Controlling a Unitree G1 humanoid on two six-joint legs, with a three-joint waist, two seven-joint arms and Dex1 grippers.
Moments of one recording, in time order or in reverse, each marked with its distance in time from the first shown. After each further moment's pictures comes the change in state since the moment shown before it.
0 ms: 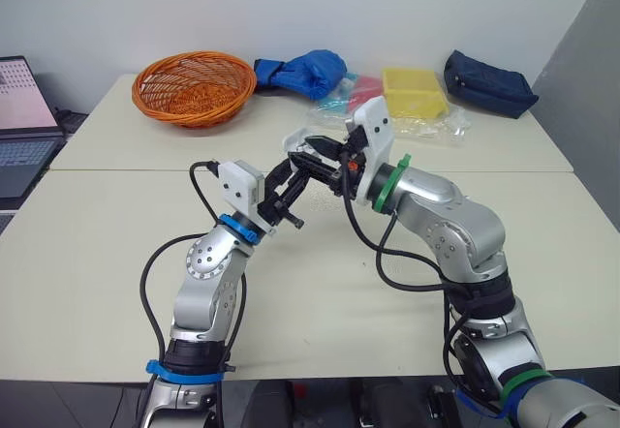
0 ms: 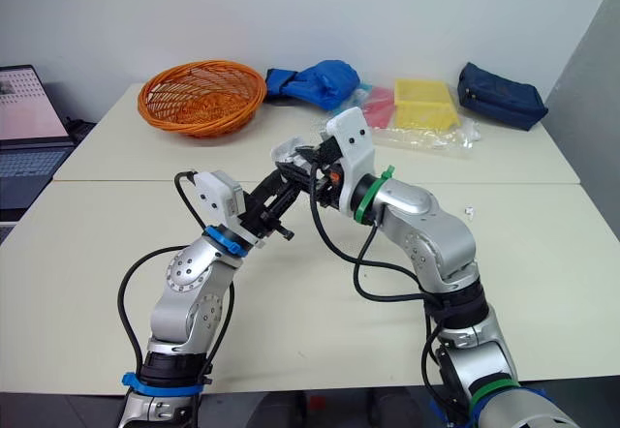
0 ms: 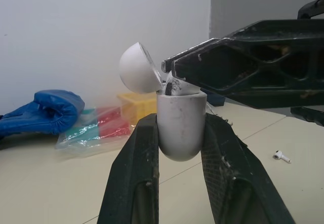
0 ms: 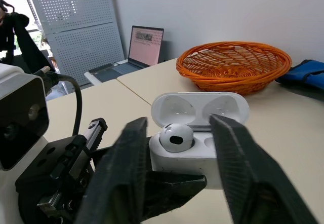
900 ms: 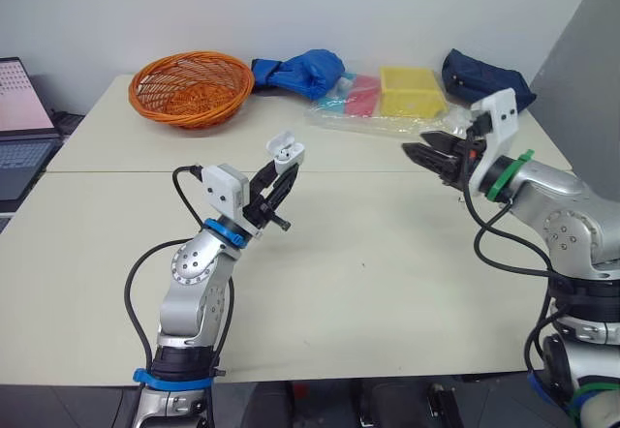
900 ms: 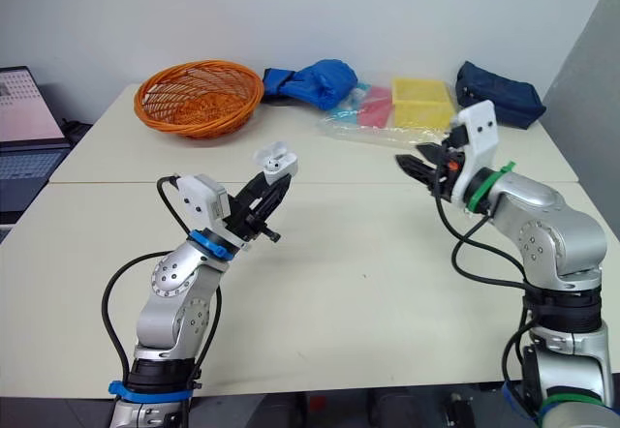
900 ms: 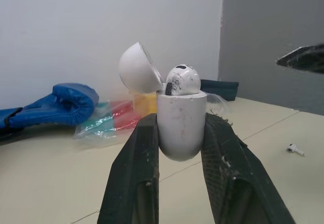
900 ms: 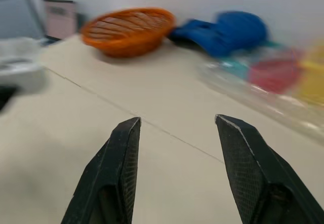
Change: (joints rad) left arm 0.042 0.029 0.043 -0.018 -0.020 0.001 0.012; right arm 0.156 -0.499 -0.251 0.151 0.037 -0.054 0.063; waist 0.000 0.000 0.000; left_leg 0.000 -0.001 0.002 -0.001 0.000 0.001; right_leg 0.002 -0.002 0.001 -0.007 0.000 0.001
